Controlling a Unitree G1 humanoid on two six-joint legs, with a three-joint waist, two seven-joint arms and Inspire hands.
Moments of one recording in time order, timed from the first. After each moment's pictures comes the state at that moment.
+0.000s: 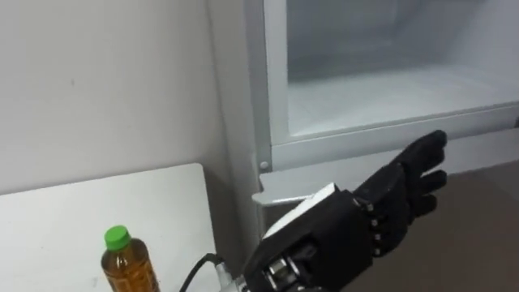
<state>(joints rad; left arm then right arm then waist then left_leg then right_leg) -0.21 0.24 -0.41 -0.38 -0.61 0.03 -0.47 0.03 -0.27 0.25 1.17 0.39 -0.03 0.21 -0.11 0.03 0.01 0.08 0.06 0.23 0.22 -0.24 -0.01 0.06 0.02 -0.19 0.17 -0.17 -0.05</state>
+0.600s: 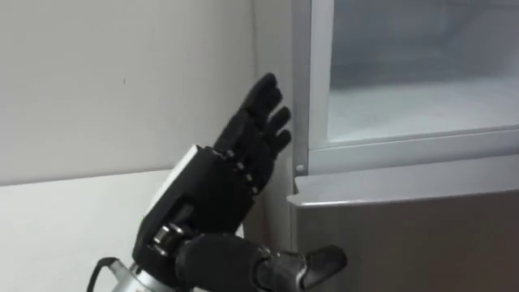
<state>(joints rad) -0.09 0.24 -0.10 -0.46 -0.57 -0.06 -0.28 0.07 -0.26 0.21 1.20 0.35 -0.08 0.21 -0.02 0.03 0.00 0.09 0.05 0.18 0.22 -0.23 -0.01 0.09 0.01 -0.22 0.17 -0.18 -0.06</state>
